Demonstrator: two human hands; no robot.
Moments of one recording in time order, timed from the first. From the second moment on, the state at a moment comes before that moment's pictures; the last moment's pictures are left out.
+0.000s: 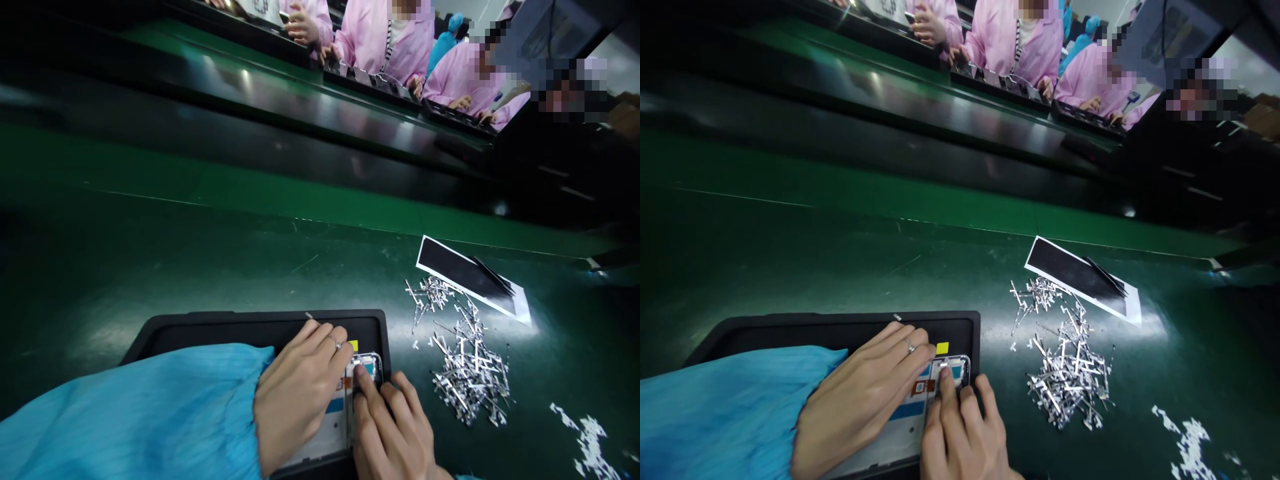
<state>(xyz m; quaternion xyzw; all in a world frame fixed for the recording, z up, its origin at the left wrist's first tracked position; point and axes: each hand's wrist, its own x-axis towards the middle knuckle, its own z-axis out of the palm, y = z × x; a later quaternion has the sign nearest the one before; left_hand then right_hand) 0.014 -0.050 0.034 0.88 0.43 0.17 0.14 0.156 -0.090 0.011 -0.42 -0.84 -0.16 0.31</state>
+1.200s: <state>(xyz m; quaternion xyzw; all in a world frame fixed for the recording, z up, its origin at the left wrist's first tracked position) 0.016 -0.050 0.036 0.89 0.42 0.16 0.11 0.158 -0.094 0.012 -0.43 -0.85 -0.12 0.27</state>
